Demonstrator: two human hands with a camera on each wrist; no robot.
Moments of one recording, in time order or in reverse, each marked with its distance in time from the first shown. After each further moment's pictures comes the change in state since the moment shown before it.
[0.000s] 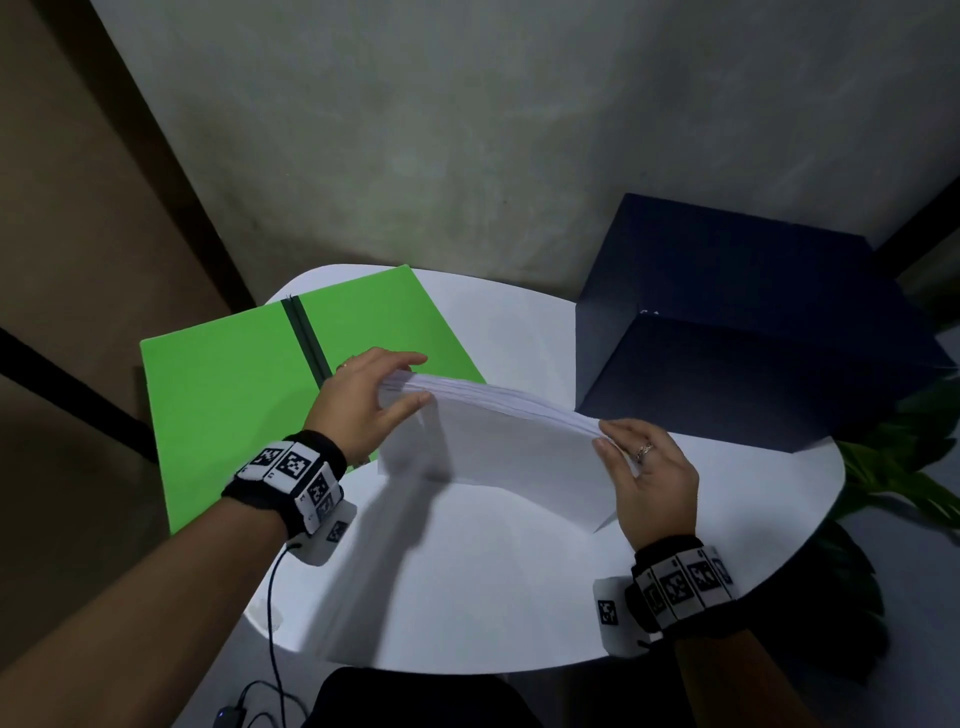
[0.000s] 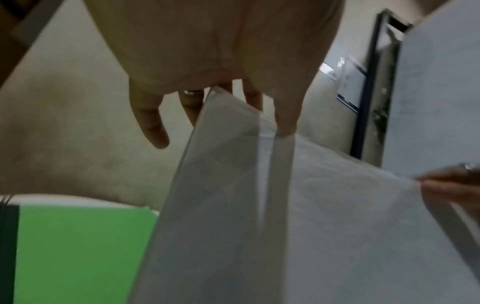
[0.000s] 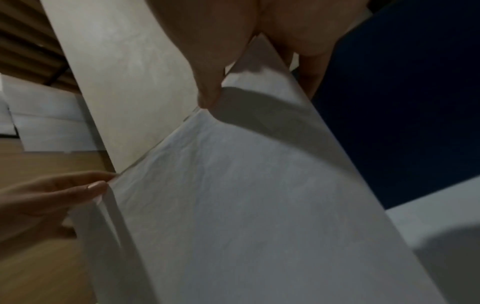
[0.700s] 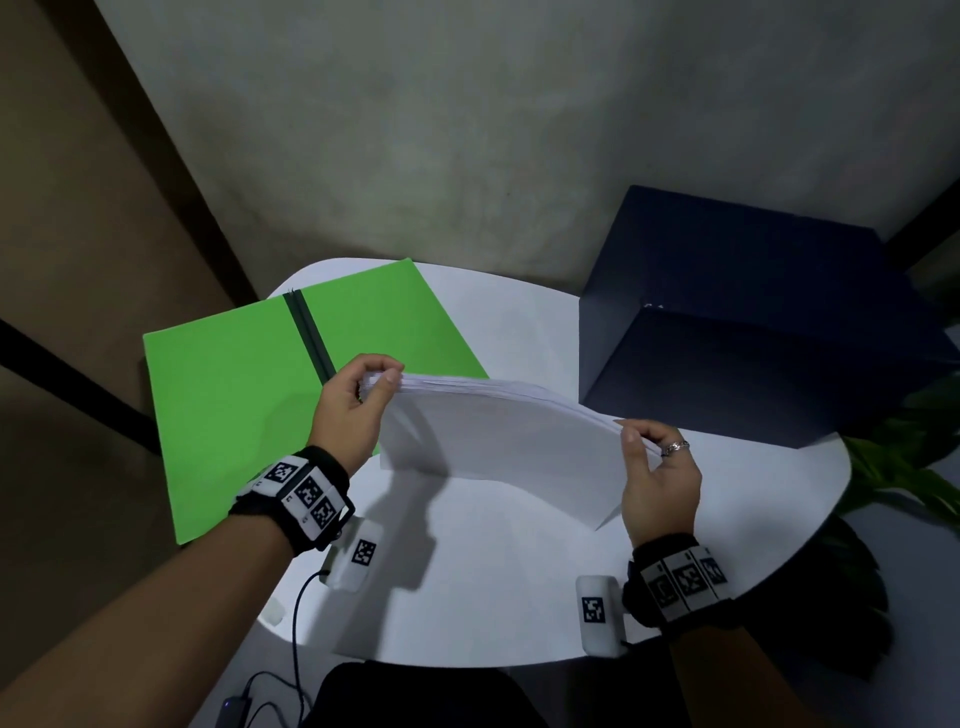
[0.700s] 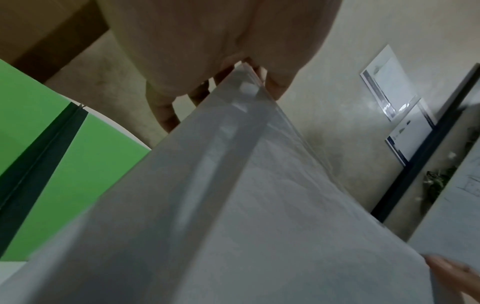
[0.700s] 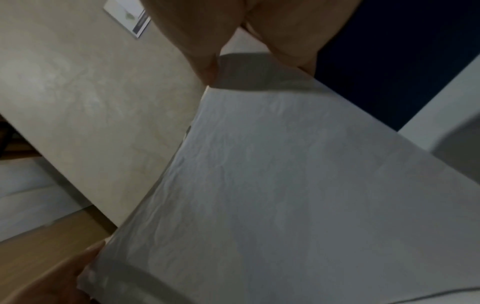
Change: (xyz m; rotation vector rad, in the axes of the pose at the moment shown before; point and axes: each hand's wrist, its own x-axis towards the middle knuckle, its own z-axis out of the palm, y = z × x) left_hand -0.016 0.007 0.015 -0.629 0.263 -0.310; right_hand -0.003 -0.002 0.006 0.326 0.136 0.346
